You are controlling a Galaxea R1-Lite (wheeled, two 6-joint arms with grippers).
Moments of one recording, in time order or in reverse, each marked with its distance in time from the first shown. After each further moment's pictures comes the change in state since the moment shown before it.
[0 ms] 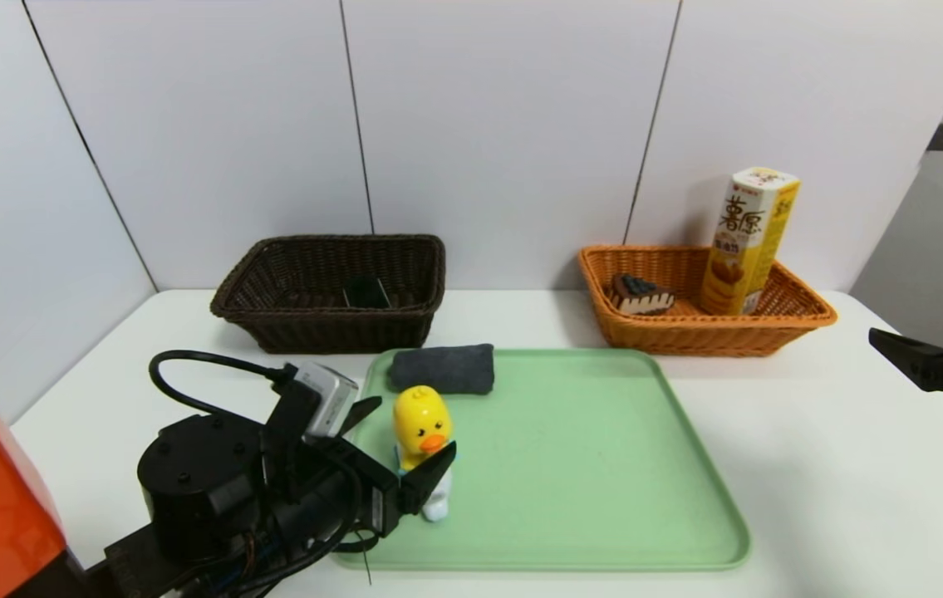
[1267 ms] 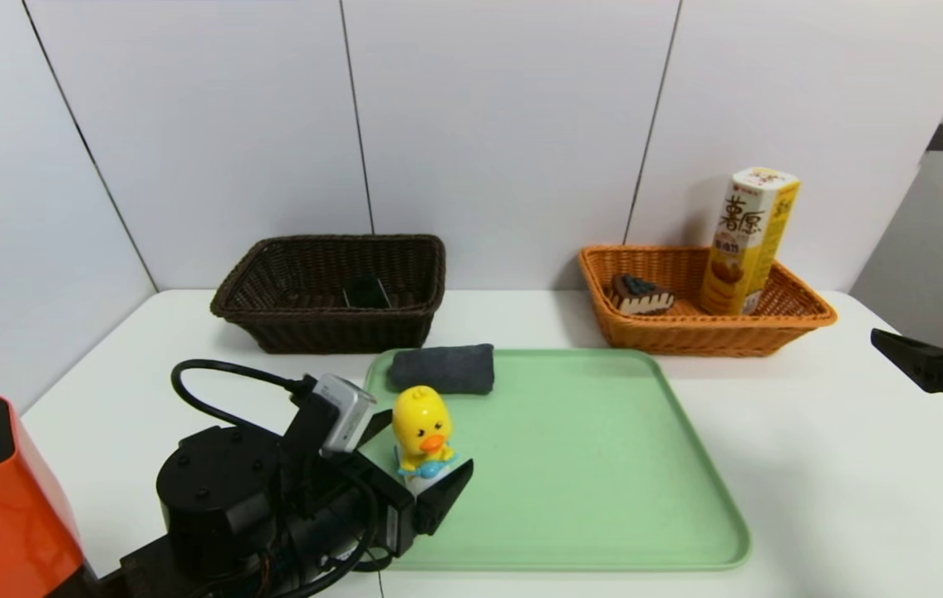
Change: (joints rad) left arm -0.047 0.020 -0.002 0.000 -0.001 -0.014; right arm 0.000 -0.008 0.005 0.000 0.001 0.000
